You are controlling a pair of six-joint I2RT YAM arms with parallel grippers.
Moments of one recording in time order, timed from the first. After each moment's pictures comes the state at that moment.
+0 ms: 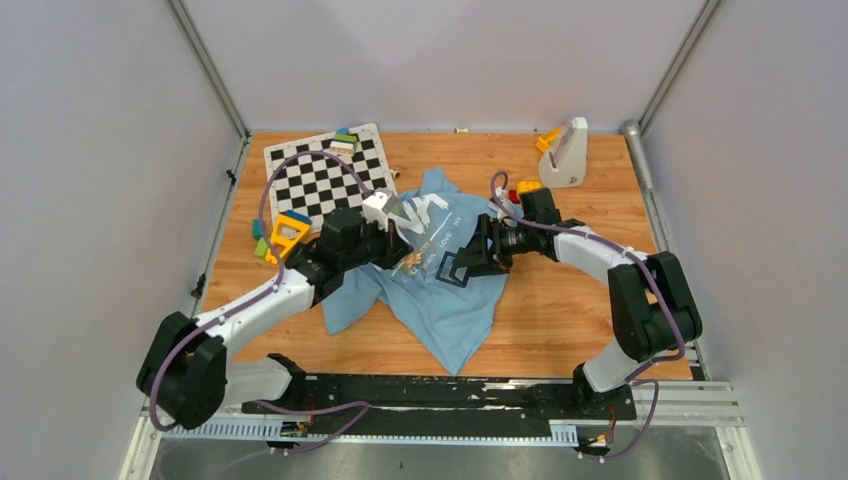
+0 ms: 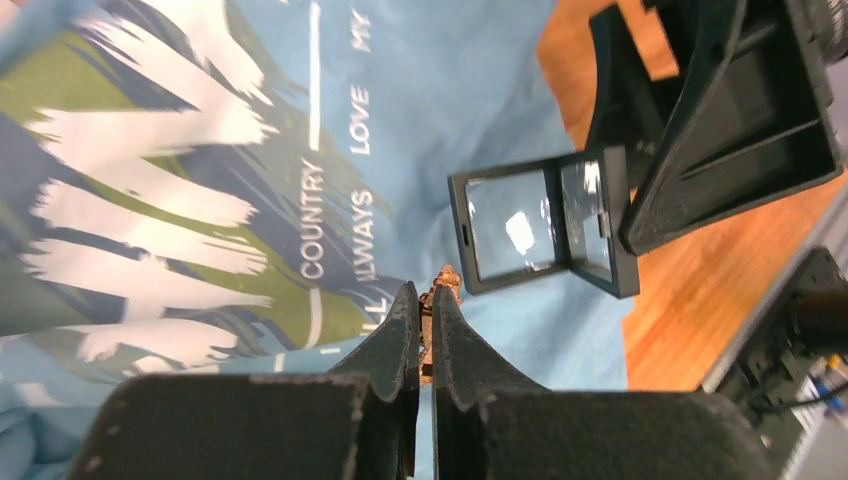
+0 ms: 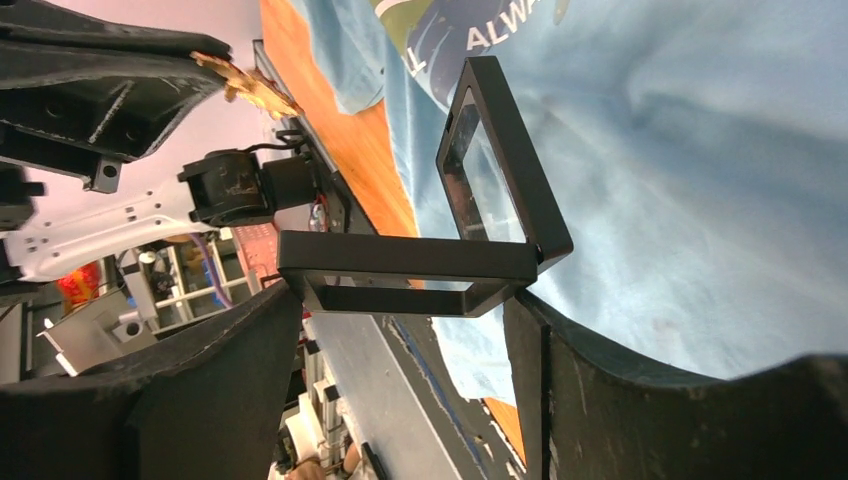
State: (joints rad) left arm -0.57 1.27 0.72 0.04 0.30 -0.31; right arm 0.33 1.60 0.90 -0.22 -0.92 0.52
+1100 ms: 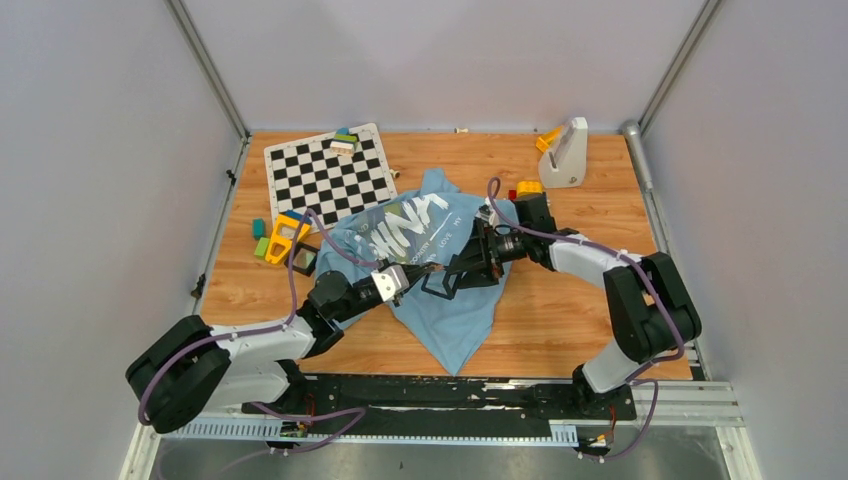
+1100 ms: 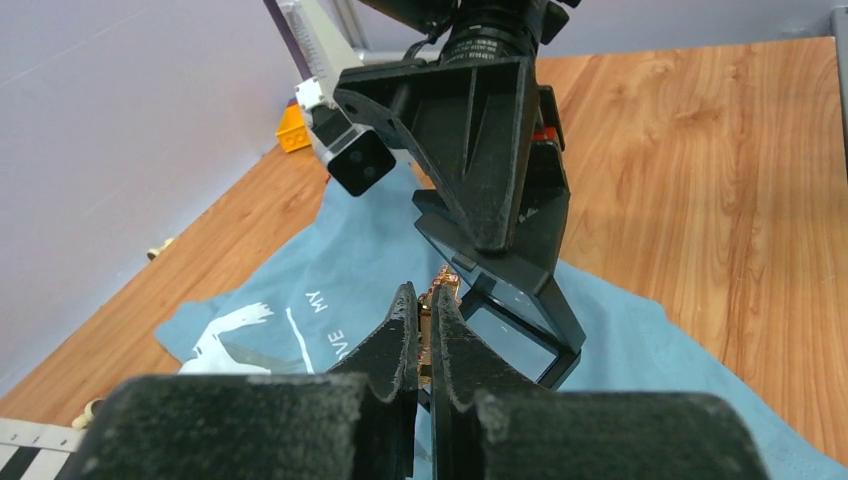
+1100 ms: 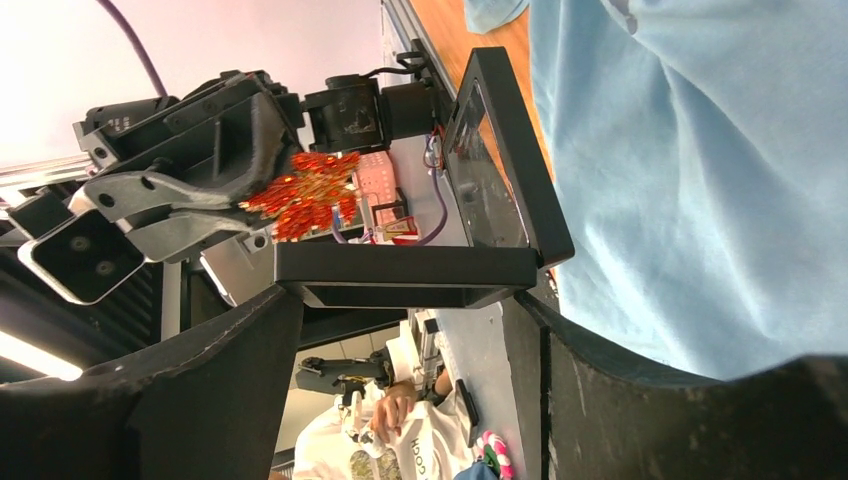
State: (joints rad) left arm -0.82 1.14 0.26 1.01 0.30 0.27; right arm 0.36 1.61 0.84 -0.05 -1.18 0.75
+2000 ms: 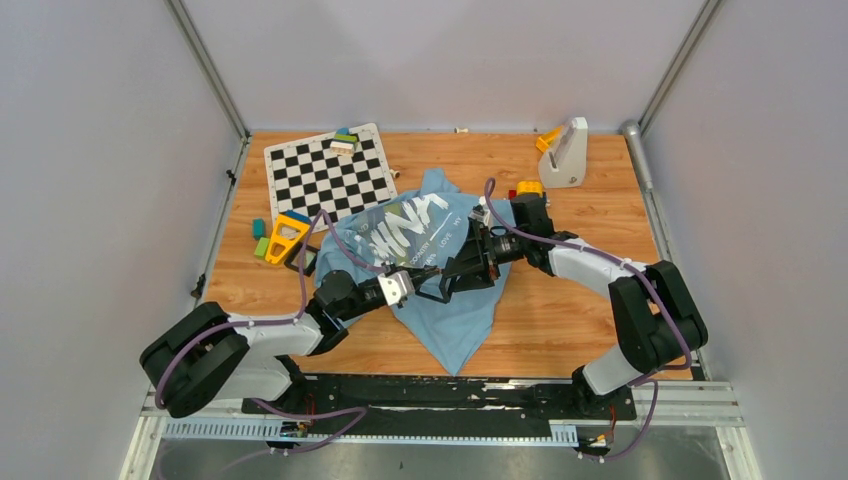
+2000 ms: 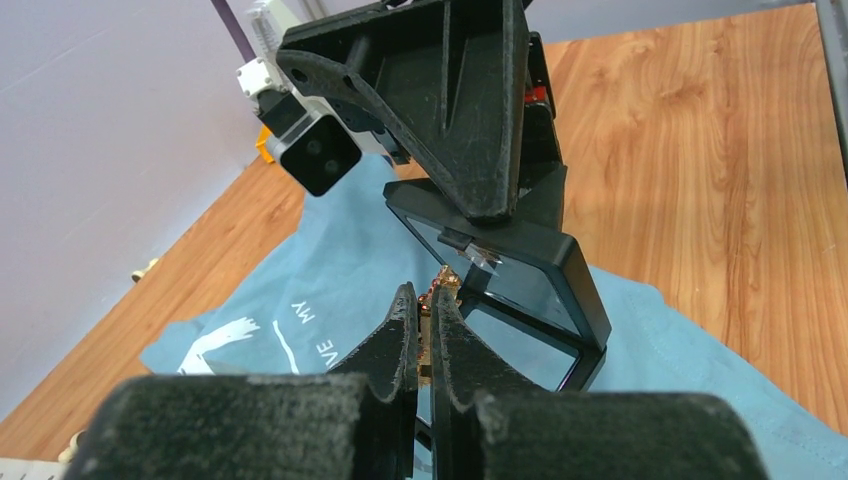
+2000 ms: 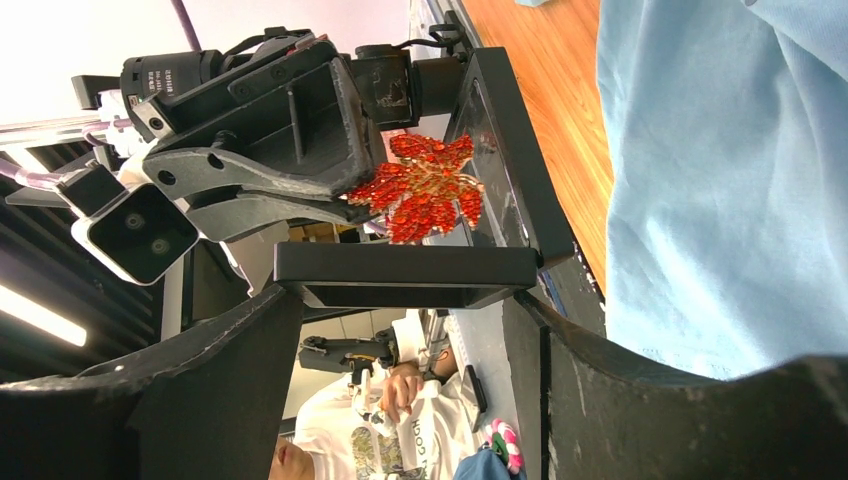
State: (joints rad) left arm -0.82 1.25 0.26 1.10 0.36 0.31; right arm 0.41 1.55 0.82 0.01 -1.22 0.83
